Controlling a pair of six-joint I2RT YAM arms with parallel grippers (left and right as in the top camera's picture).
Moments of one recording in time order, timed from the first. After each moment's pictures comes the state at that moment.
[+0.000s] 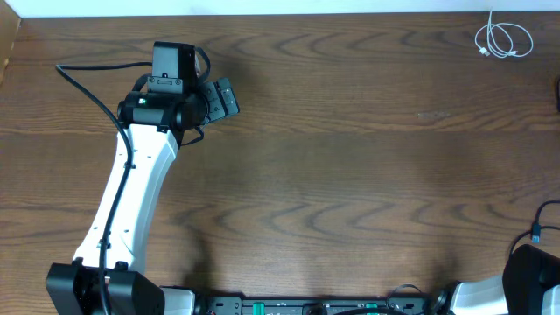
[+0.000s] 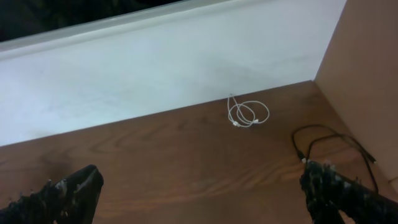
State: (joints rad) left arm -0.11 1.54 1.38 -0.84 0.04 -0.43; right arm -0.42 1.68 2.93 -1.69 -0.30 0.03
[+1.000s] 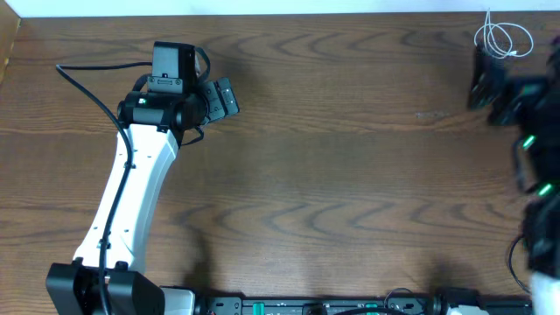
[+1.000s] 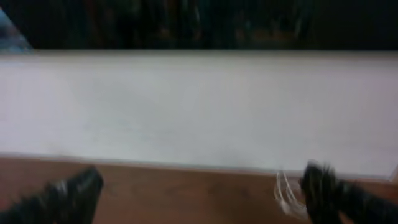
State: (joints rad) left arm -0.11 1.54 1.38 -0.84 0.04 -0.43; right arm -0.05 0.88 1.10 -0.23 -0.16 0.04
